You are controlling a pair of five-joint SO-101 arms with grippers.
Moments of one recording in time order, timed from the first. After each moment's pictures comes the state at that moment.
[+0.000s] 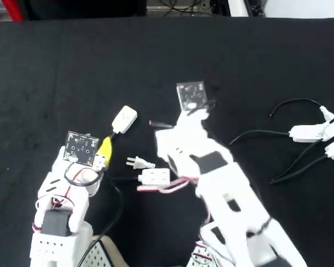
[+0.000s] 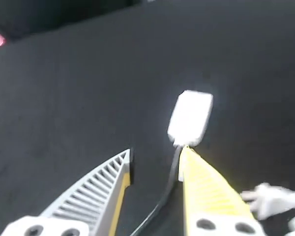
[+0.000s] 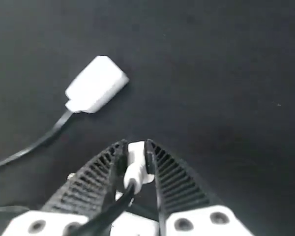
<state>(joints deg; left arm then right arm) 1.0 -104.2 92.7 45.8 -11.8 -21.8 -35.7 58.6 37.2 -12.8</state>
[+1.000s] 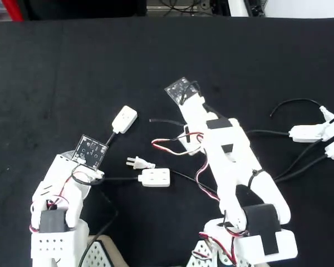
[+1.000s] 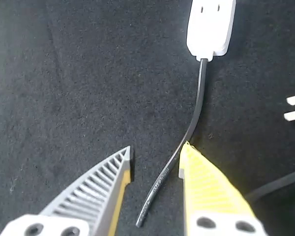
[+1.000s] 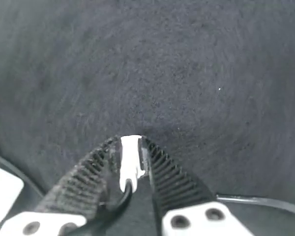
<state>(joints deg) -7.4 -104.0 96.2 55.4 -31.4 -9.3 -9.8 45.3 44.0 26.2</state>
